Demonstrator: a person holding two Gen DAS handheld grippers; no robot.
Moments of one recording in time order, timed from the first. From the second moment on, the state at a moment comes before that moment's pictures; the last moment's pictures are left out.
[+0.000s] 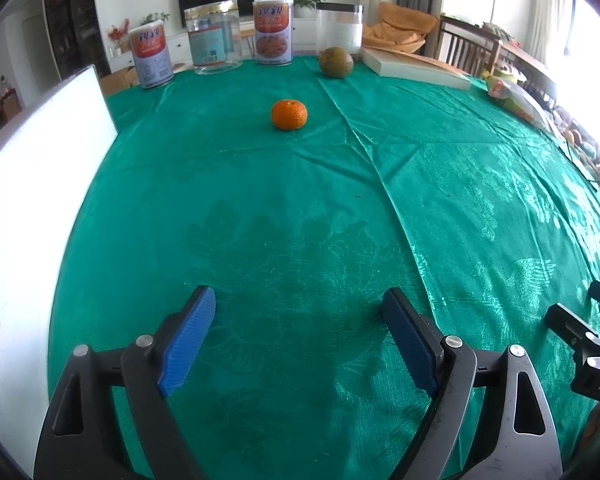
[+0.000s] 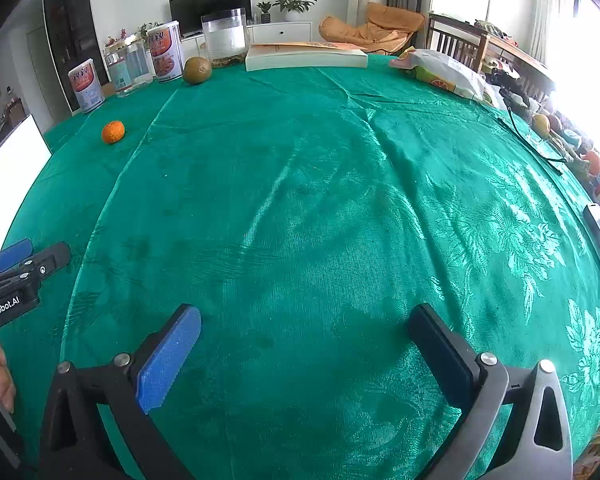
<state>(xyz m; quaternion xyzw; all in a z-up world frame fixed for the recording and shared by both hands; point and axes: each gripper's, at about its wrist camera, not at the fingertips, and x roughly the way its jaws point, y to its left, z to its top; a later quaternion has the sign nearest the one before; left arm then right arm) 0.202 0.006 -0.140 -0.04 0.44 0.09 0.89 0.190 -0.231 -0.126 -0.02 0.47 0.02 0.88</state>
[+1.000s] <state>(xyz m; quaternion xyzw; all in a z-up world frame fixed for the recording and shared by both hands) 0.346 0.046 -0.132 -0.07 0.41 0.08 0.90 0.193 -0.230 -0.127 -0.03 0.47 0.03 0.88</state>
